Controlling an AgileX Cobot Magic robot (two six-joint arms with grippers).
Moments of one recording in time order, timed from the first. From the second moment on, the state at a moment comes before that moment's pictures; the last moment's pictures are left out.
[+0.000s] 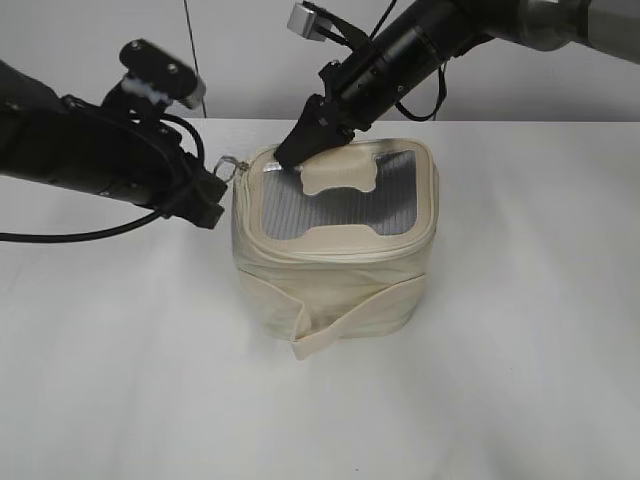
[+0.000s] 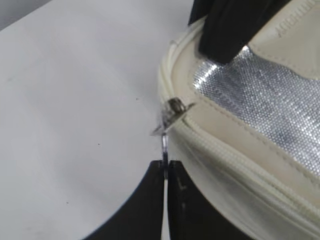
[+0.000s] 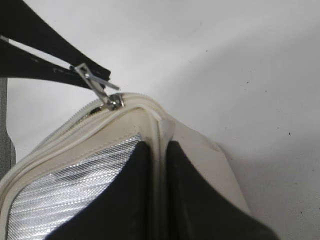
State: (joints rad) left arm -0.46 1.68 -0.92 -1.07 0.20 1.33; right arm 0.38 2.40 -2.09 0.89 1.21 -1.02
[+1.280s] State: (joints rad) left arm -0.46 1.71 -0.92 -1.20 0.22 1.33; right arm 0.38 2.40 -2.09 0.89 1.21 -1.01
